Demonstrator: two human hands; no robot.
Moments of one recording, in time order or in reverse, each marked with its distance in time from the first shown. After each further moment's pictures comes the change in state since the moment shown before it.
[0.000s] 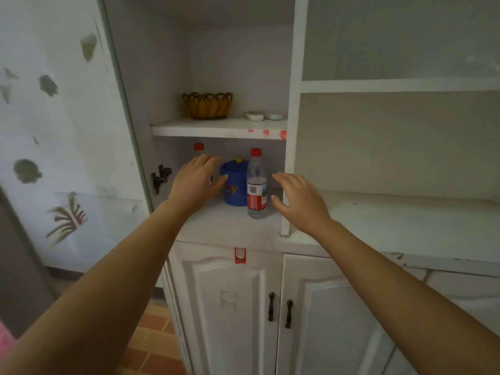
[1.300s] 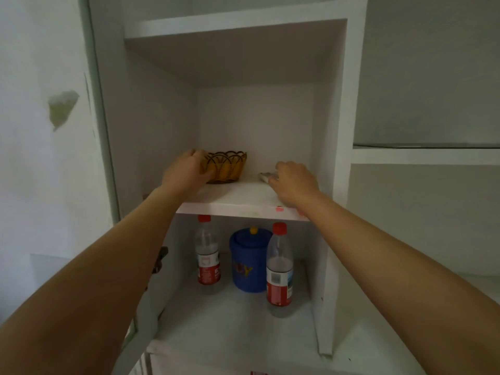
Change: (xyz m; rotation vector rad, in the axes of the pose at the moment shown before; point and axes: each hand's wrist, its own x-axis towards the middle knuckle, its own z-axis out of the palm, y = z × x) left_hand 0.213 -0.120 0.009 -0.024 0.082 -0.156; right_hand 0.259 0.002 0.007 -0.079 0.092 0.122
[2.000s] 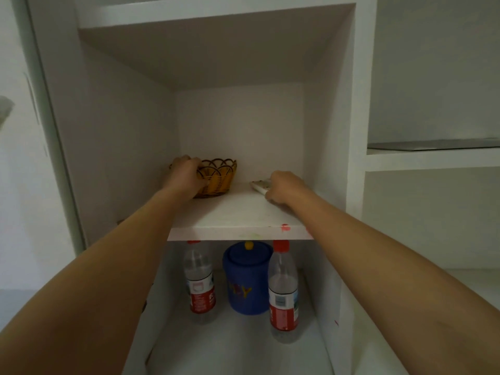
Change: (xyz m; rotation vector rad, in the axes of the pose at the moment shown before) left_hand 0.073 -0.020 0.048 -0.101 -0.046 0.017; right_hand 0.047 -0.004 0.014 -0.054 -0.321 0.239
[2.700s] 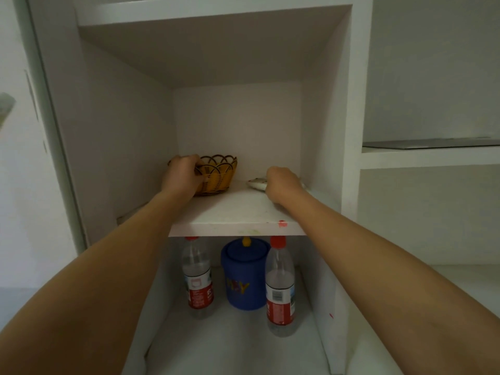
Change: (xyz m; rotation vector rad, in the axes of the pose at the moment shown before) left_hand -0.016 0.008 -0.002 -0.144 0.060 -0.052; right_hand -0.013 -0.006 -0.001 0.023 0.120 -0.017
